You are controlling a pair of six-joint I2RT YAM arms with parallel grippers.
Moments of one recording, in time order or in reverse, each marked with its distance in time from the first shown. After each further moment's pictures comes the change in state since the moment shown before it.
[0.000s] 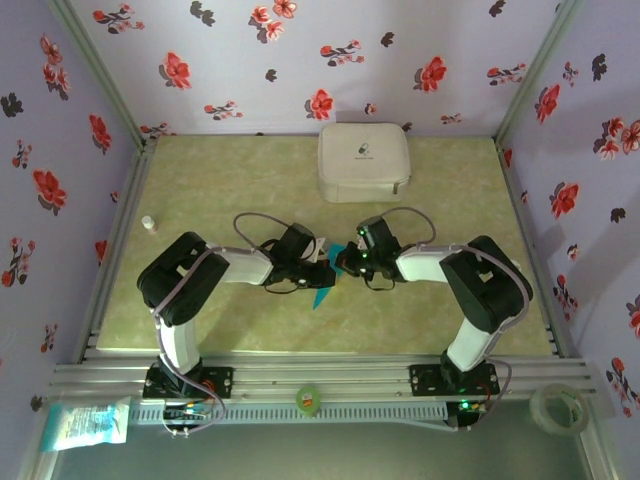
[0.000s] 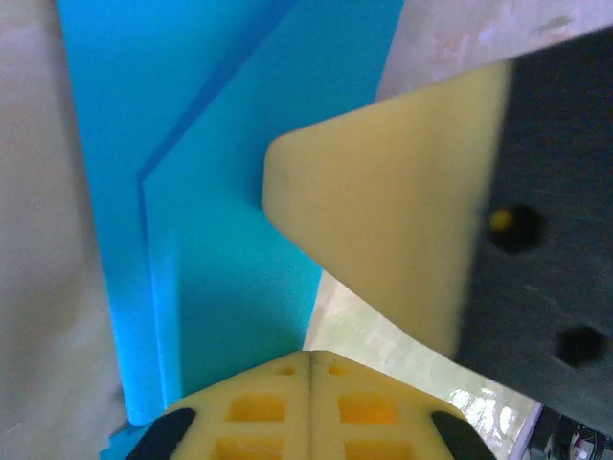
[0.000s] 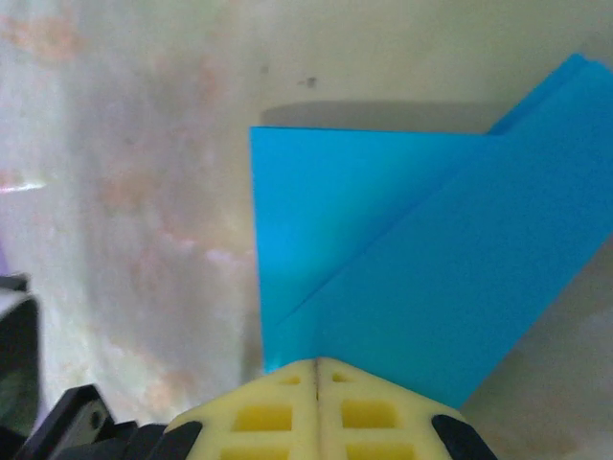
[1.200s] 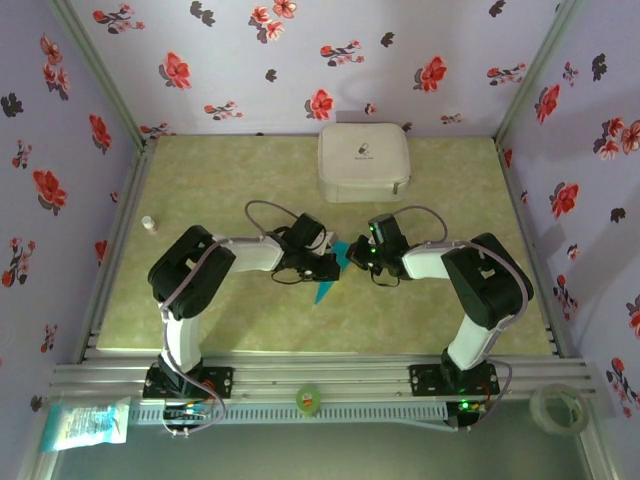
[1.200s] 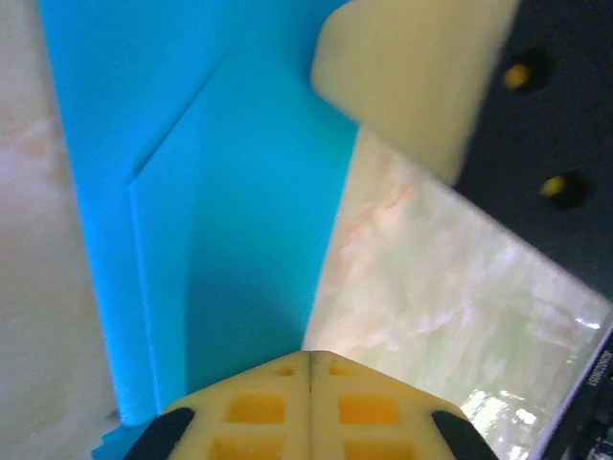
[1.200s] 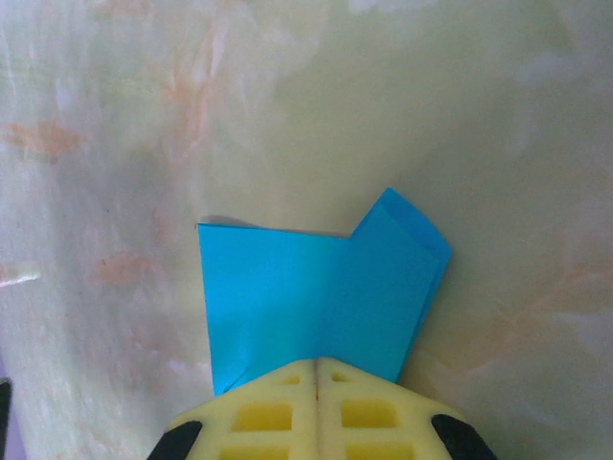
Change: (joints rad) left arm 0.001 0.070 0.187 -0.240 -0.020 0.070; right arm -0.071 0.014 -0.026 0.071 0.087 0.024
